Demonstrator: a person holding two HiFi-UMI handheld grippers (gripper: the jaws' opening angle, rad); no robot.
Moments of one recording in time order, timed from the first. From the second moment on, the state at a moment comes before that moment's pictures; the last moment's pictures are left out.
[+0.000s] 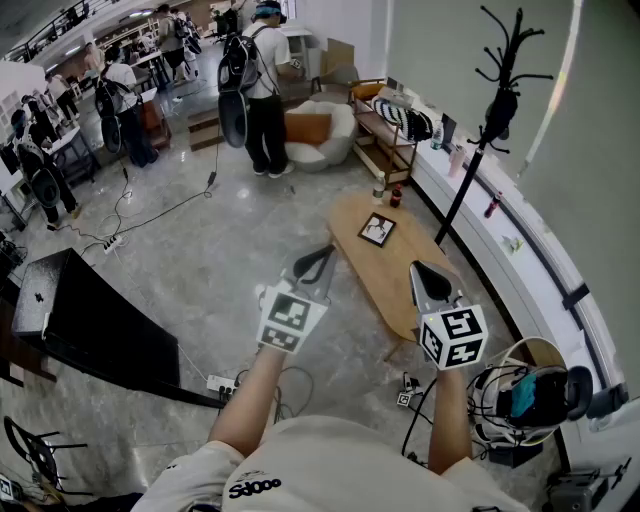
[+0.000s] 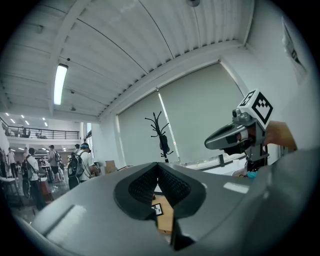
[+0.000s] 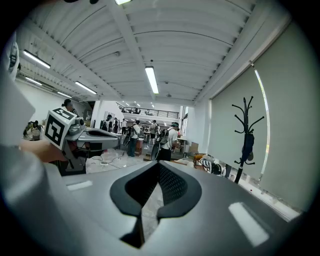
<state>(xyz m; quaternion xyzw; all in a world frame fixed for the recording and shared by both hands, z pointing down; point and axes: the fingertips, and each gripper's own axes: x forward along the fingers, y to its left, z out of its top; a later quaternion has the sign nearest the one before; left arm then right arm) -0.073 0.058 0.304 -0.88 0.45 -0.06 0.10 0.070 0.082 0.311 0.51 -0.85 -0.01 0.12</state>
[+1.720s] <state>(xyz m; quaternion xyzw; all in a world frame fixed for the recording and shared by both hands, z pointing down) -0.004 0.090 0.328 -0.87 0.47 -0.10 0.11 0.138 0.104 0.329 0.51 -0.86 0.00 0.10</state>
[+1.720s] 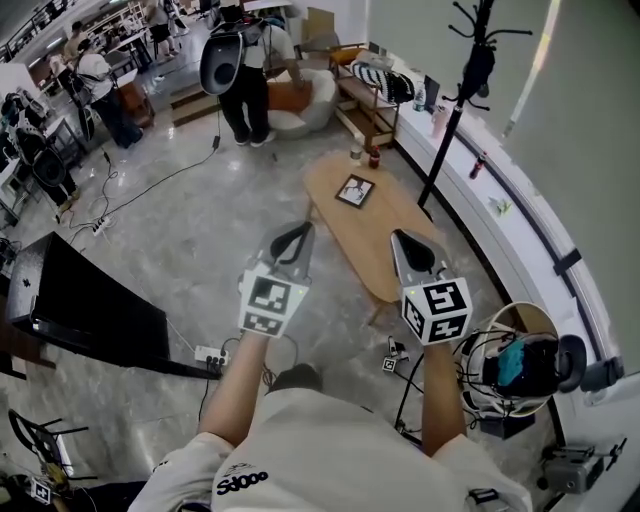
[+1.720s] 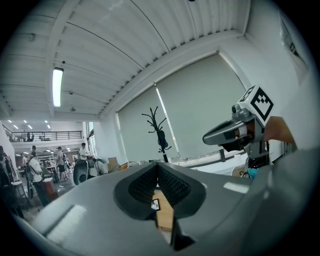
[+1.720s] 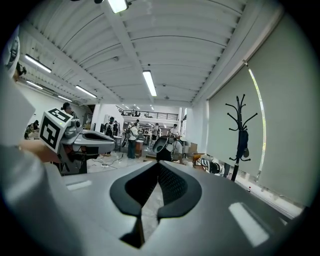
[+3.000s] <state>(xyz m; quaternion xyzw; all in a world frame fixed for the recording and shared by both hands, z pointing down) -0.047 -0.265 0.369 -0.89 0.44 -0.10 0.07 0.106 -0.226 0.358 0.56 -0.82 0.02 0.14</state>
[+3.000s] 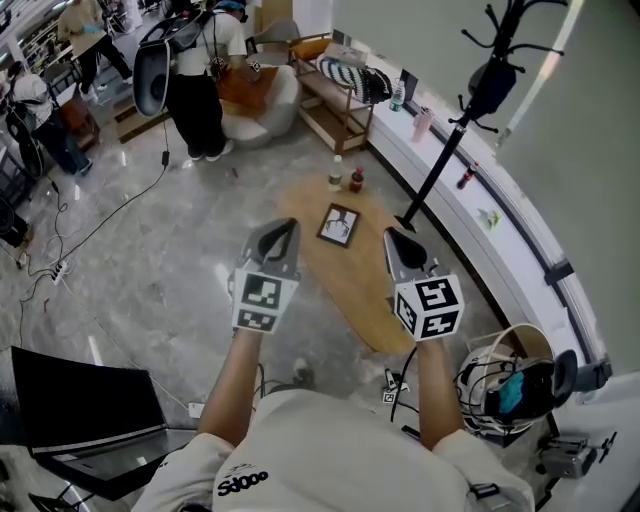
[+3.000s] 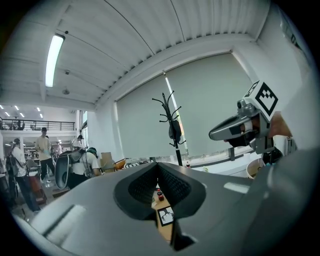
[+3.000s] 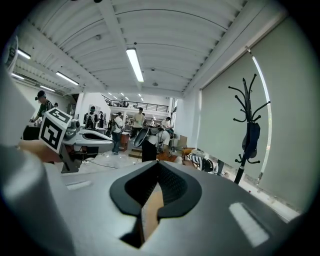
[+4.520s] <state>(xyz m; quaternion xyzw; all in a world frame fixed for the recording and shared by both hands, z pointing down) -0.003 -0.520 0.536 -0.90 0.38 -0.20 -0.06 0.150 -0.474 0.519 0.58 -0.77 0.20 0.18</state>
